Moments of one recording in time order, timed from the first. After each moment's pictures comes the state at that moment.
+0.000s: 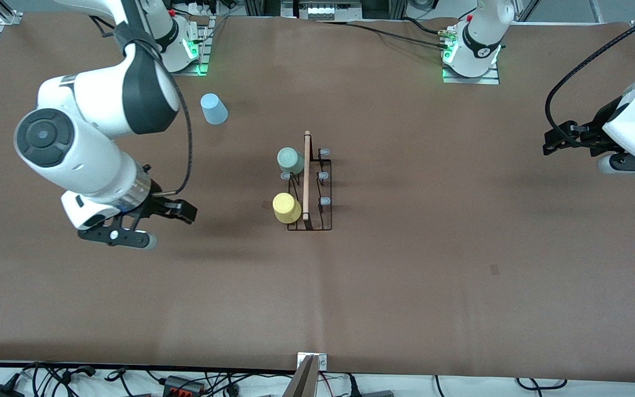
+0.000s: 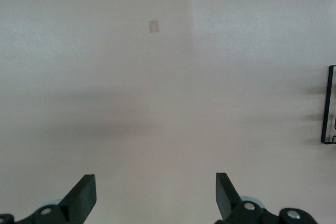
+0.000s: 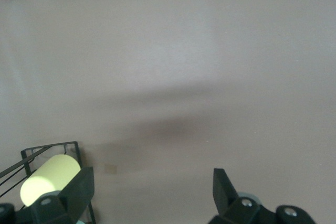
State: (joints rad) left arm 0.12 0.08 -0.17 -1.57 -0.01 1.56 -0.03; right arm 0.56 0.52 -0.37 -1.23 0.19 1.74 0.36
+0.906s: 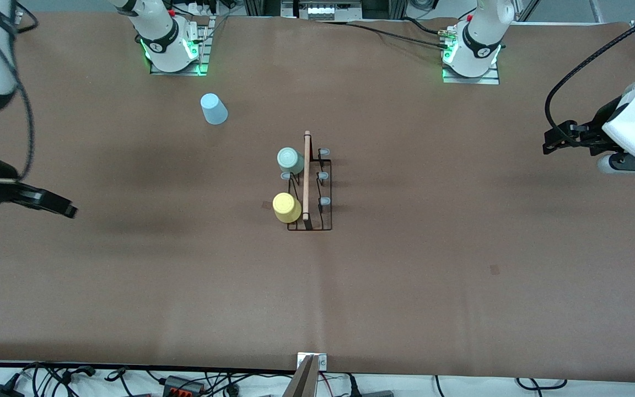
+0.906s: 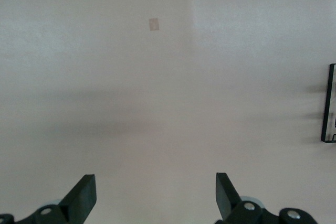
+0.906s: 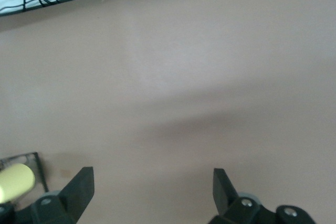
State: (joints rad) left arm 0.12 0.08 -0.17 -1.57 -0.01 1.55 -0.03; right arm 0.04 0.34 -0.09 -1.27 0.09 1.66 0.14
